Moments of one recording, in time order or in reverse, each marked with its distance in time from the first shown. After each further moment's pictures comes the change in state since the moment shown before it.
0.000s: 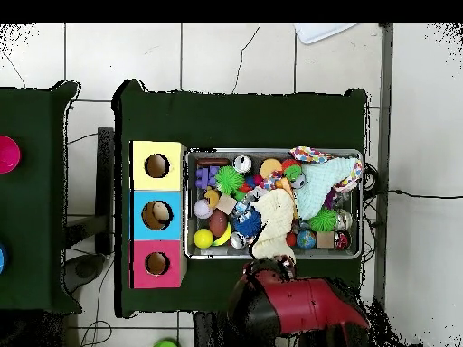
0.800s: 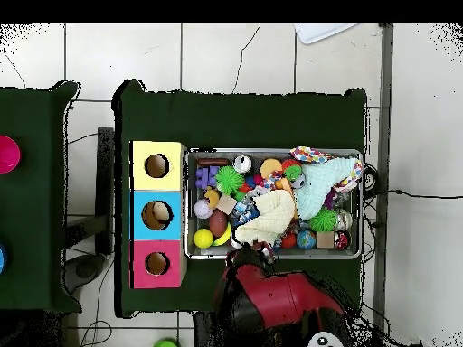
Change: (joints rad) arm 0.081 0.078 -0.030 -0.013 0.011 -0.238 0.000
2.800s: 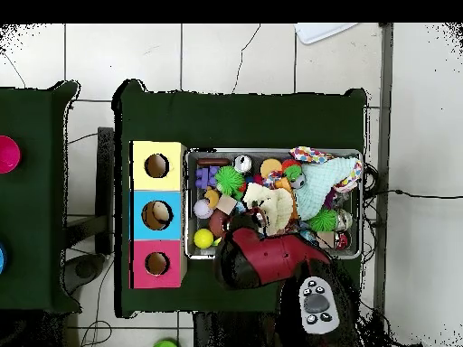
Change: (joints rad) arm 0.037 0.187 0.013 -0.201 0.061 -0.073 0.000
